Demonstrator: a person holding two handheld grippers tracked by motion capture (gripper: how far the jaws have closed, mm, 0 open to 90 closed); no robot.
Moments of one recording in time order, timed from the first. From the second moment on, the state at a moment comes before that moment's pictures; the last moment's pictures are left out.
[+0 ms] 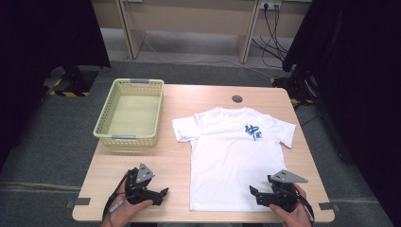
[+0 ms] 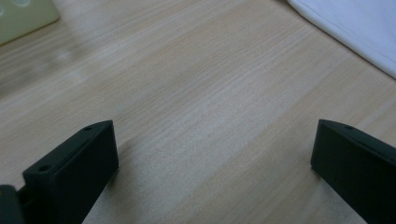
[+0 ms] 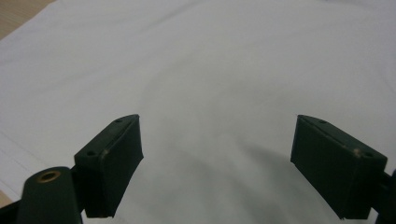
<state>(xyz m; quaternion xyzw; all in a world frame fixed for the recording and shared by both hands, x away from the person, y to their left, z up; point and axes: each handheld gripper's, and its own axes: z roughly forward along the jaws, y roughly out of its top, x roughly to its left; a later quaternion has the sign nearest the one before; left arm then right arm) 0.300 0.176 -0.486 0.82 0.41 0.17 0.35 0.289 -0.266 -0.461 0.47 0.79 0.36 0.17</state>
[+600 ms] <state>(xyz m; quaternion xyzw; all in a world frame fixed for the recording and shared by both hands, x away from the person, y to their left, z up) 0.300 0.176 -0.486 0.82 0.41 0.17 0.35 0.260 -0.284 -0.468 0.48 0.77 0.36 0.18</state>
